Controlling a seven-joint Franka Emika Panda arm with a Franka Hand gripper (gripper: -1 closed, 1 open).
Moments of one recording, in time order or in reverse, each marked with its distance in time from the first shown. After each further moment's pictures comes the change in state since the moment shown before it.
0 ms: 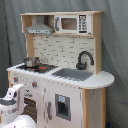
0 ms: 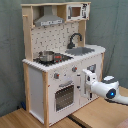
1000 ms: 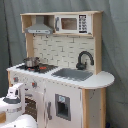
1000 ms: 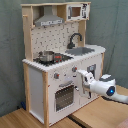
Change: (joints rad) arm -0.094 0.000 0.002 0.018 0.000 0.218 -0.170
